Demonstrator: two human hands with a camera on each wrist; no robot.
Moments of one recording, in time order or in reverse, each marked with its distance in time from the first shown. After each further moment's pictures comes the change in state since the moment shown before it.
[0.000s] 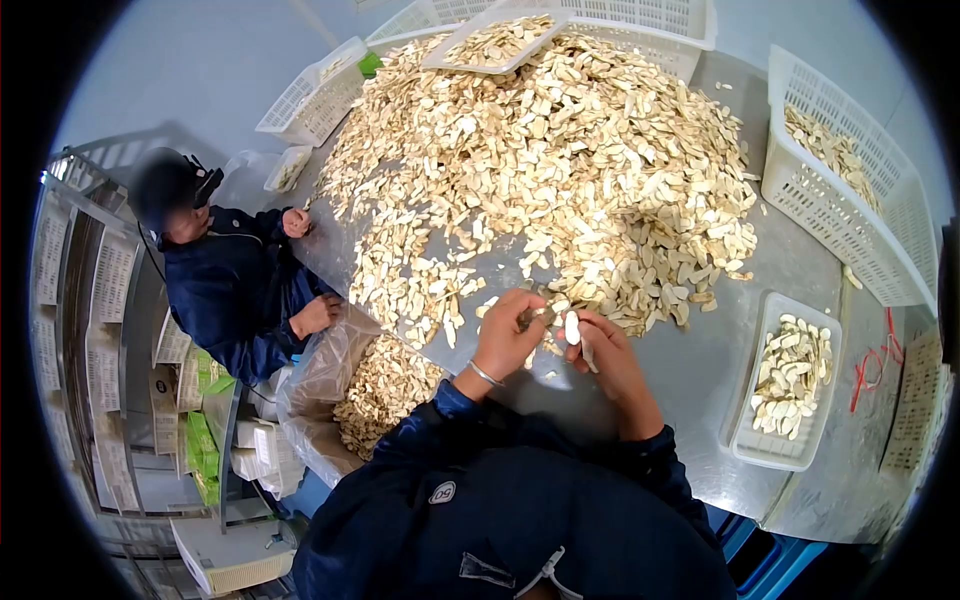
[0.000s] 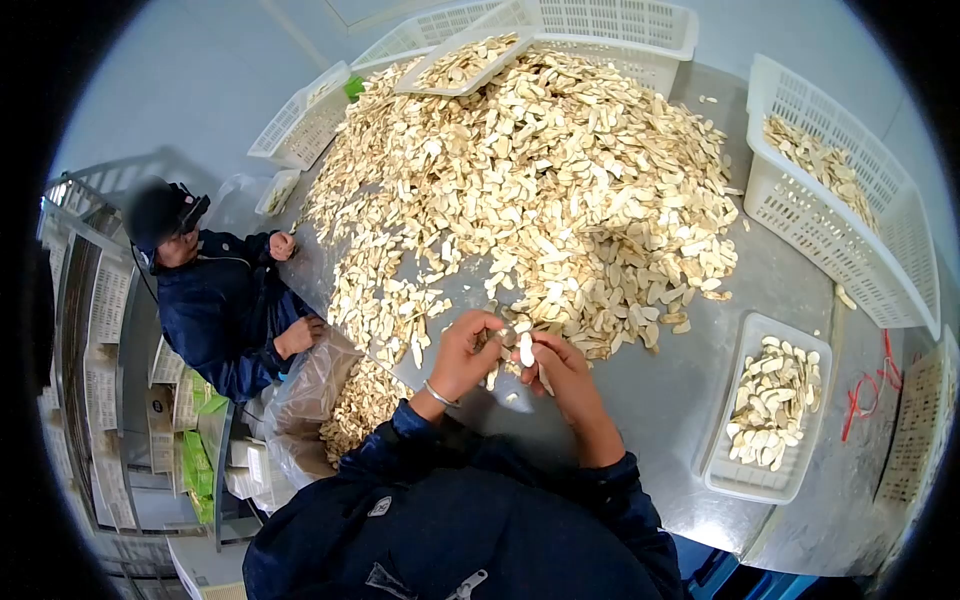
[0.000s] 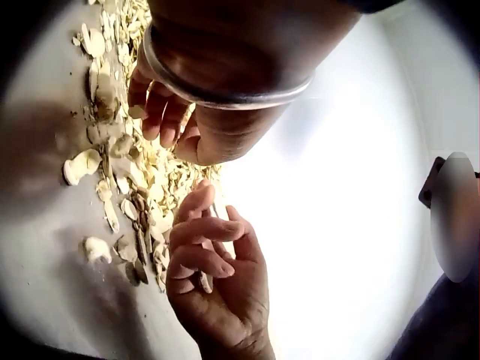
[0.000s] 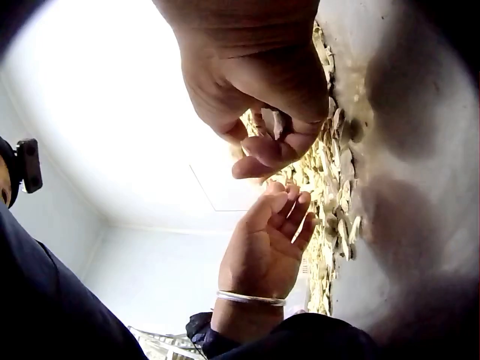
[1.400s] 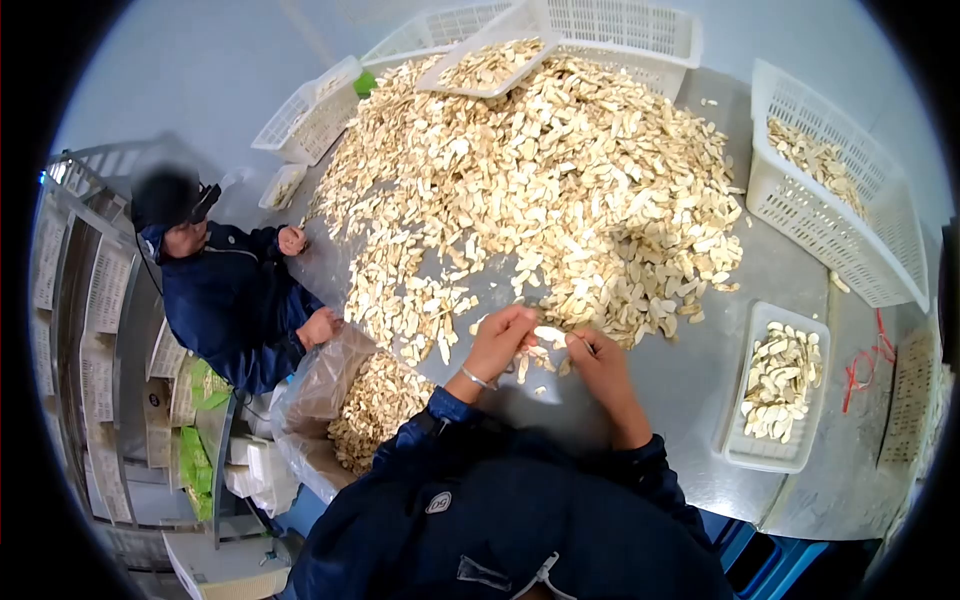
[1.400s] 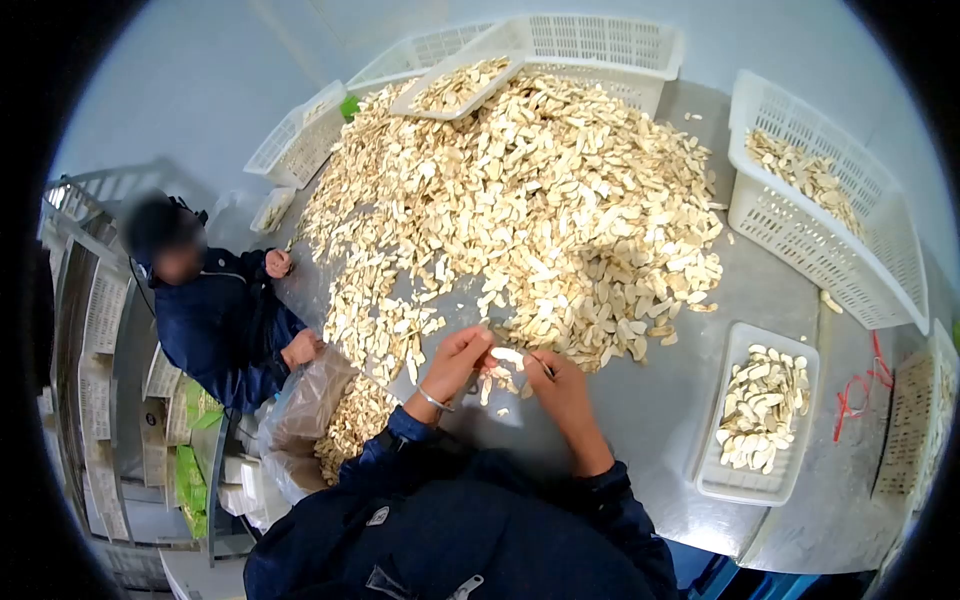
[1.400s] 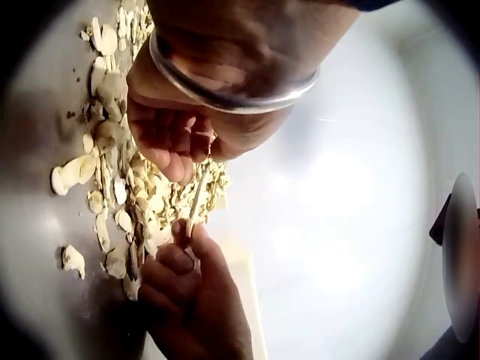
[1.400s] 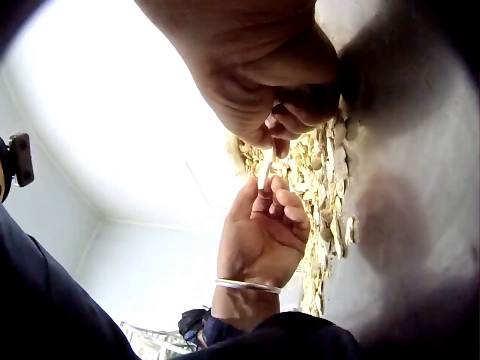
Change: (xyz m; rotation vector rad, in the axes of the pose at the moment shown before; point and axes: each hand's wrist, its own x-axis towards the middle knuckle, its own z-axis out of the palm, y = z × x) left_hand 0.011 -0.016 -0.004 -0.639 -0.210 -0.496; right_hand 0.006 0.014 -0.014 -0.586 0.184 -0.172
